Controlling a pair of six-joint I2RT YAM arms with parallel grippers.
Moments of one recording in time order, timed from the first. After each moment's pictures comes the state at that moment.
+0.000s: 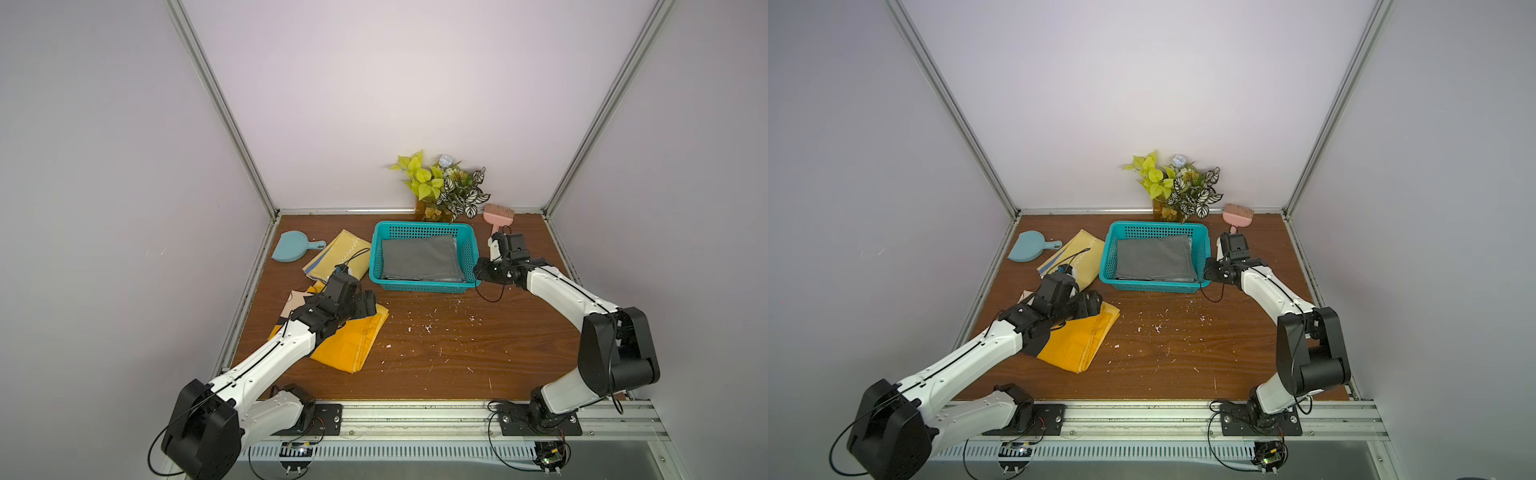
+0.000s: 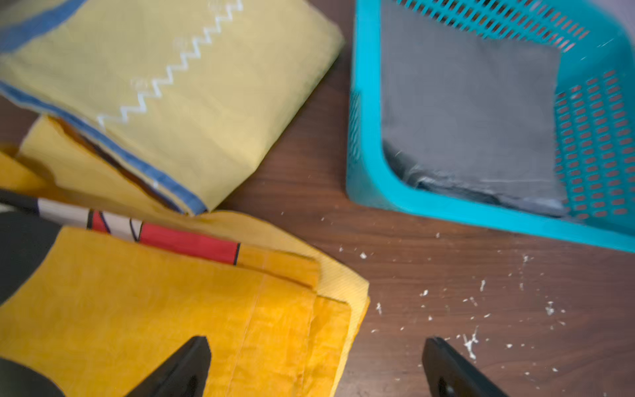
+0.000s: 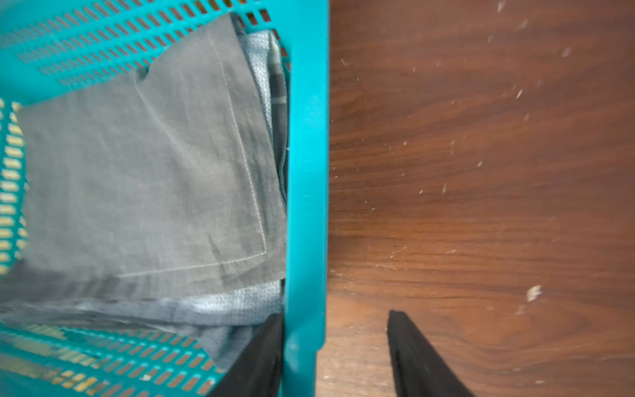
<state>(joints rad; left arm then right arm) -0.49 1.09 0.64 -0.40 -0.08 -0.62 0.22 1.56 1.05 -0.41 -0.07 0.35</state>
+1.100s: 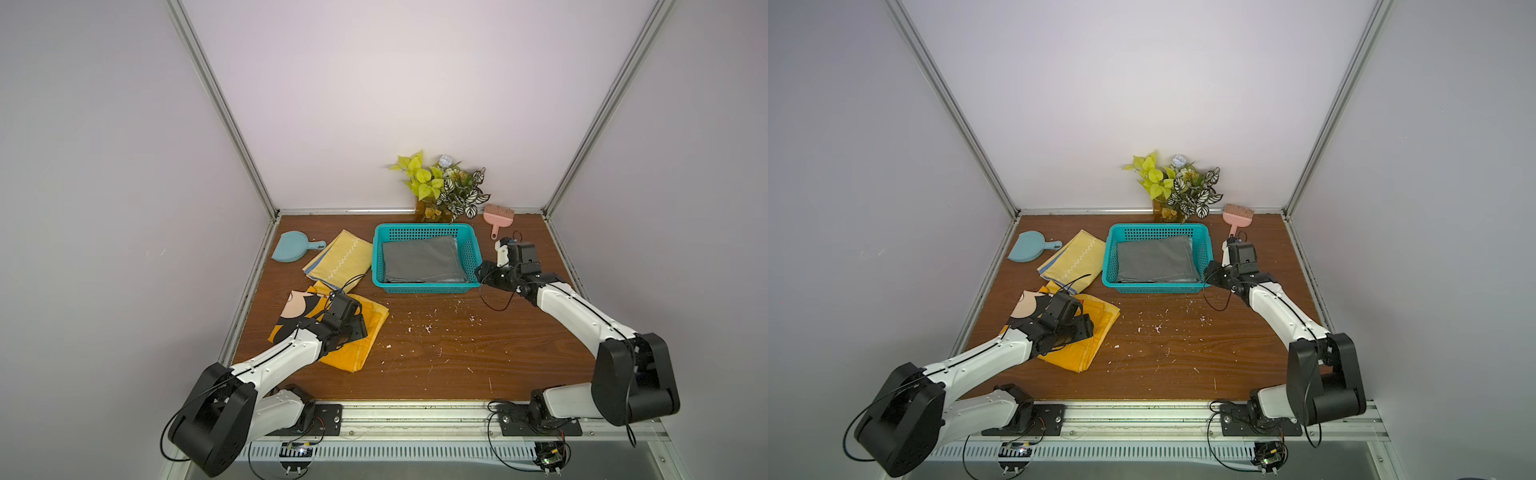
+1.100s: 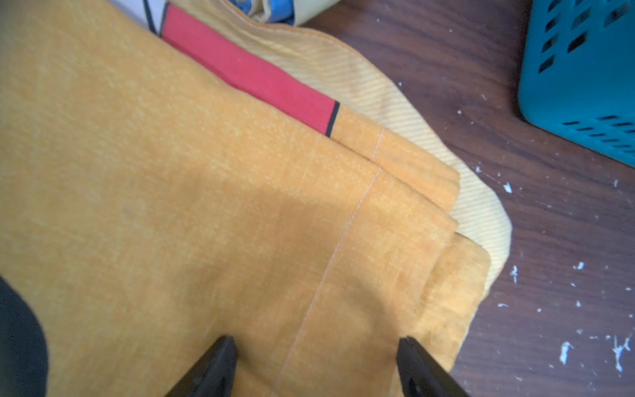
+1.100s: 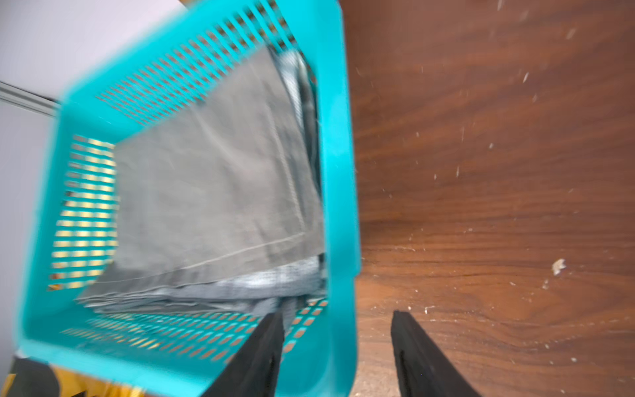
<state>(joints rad) -0.49 1.18 0.47 -0.33 -0.08 -0.73 0.20 1.36 0.91 -0.31 -0.14 0.45</state>
